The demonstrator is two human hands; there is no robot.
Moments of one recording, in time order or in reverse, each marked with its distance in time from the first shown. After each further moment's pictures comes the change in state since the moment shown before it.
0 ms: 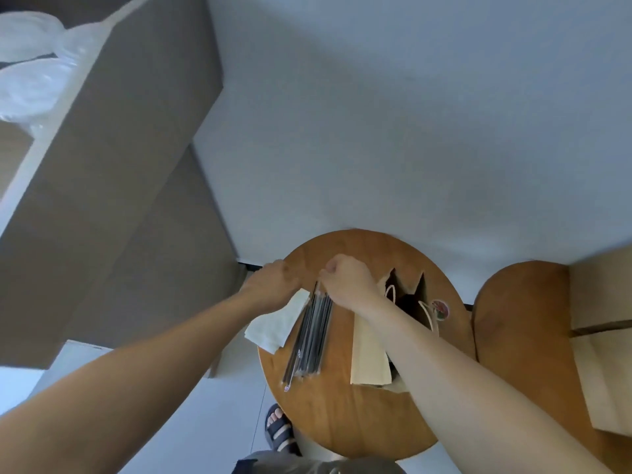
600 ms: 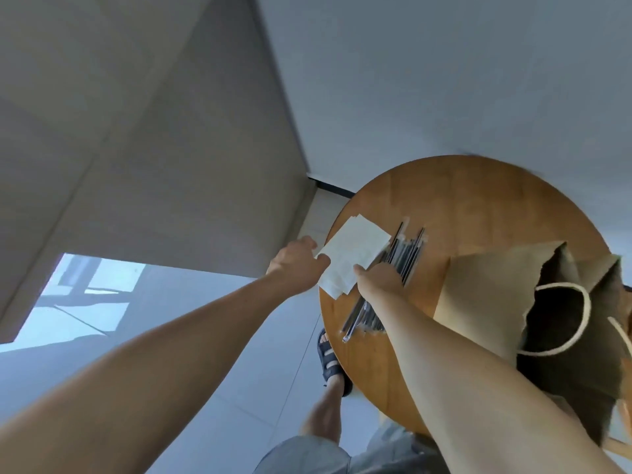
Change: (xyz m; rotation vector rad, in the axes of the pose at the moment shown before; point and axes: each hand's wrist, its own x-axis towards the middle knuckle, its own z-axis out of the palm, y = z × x) left_hand 0.040 -0.115 0.071 -0.112 -0.051 -0.387; right_hand 0.067 0.075 0.207 0.053 -0.233 0.465
